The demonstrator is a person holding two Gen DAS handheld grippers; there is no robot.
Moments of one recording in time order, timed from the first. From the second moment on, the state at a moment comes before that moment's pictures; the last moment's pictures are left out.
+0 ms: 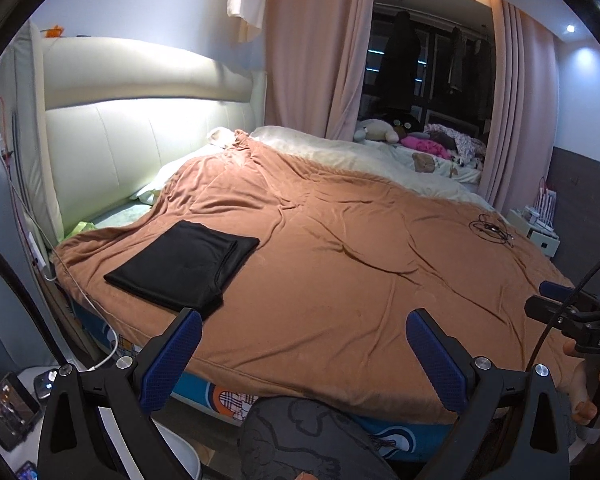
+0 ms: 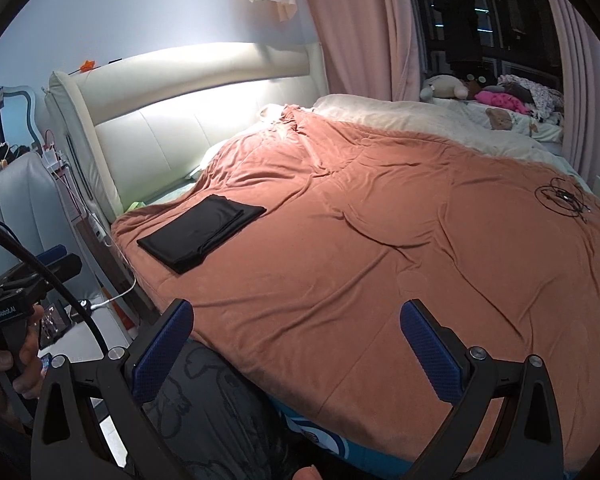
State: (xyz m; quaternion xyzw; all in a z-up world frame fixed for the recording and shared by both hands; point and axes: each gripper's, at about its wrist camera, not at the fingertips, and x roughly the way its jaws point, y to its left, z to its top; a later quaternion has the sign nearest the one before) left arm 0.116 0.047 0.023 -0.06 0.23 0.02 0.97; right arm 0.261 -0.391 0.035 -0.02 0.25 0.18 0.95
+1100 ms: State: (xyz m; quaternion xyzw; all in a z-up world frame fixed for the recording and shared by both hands) left arm 0.084 0.027 0.035 -0.06 0.21 0.02 0.98; right arm 0.234 -0.408 0.027 0.01 0.24 0.17 0.96
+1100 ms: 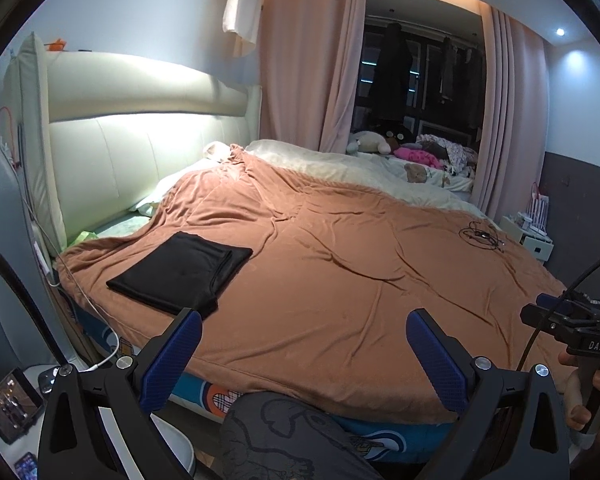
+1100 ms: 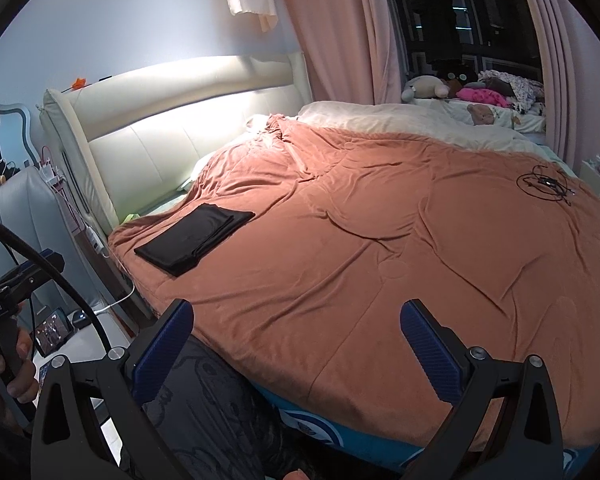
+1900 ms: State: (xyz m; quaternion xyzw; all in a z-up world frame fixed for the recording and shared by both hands) left arm 0.071 0.031 0.031 -0.07 0.21 0.02 0.98; right arm 0.220 -0.406 0.025 0.01 0.24 0.16 0.96
